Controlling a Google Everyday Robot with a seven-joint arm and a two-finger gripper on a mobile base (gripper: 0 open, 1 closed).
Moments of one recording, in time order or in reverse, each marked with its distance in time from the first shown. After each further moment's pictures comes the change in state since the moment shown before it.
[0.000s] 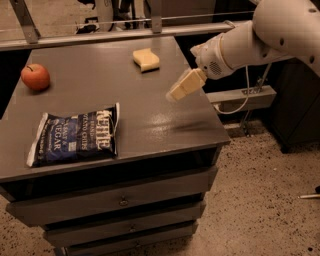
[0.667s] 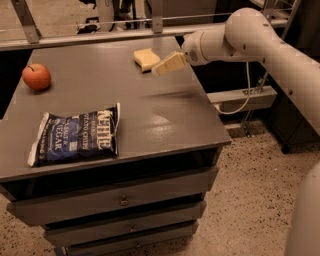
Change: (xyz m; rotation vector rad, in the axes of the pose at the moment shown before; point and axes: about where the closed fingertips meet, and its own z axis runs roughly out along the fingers) arm -0.026 -0.106 0.080 0.144 -0.181 0.118
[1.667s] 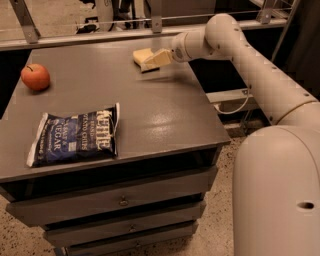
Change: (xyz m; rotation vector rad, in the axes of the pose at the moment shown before) arm -0.001 -0.040 0.079 -0.013 -0.038 0.062
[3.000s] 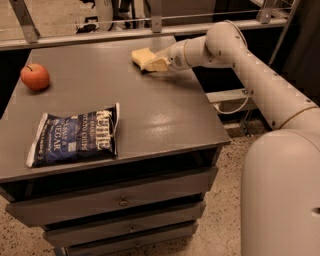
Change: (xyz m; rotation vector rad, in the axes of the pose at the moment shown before) arm 0.018 0.028 0.004 -0.097 -0.010 0.007
